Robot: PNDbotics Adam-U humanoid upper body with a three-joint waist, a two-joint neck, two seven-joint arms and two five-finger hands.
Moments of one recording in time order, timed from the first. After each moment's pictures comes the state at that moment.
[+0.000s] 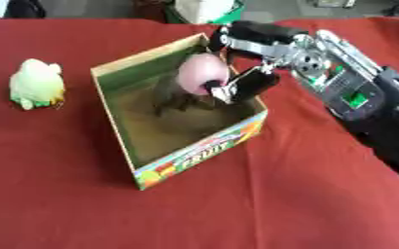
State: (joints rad) left arm -0.70 0.65 -0.13 -1.98 -0.30 0.43 0.44; right arm -0.93 -0.59 0.53 -1.56 0.48 0.08 0.50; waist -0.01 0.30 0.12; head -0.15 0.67
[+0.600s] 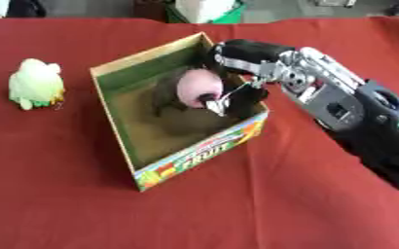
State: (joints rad) left arm -0.70 0.65 -0.13 -1.98 -0.30 0.43 0.44; right arm -0.93 -0.57 0.55 -1.49 0.56 0.04 0.52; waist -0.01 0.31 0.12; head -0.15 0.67
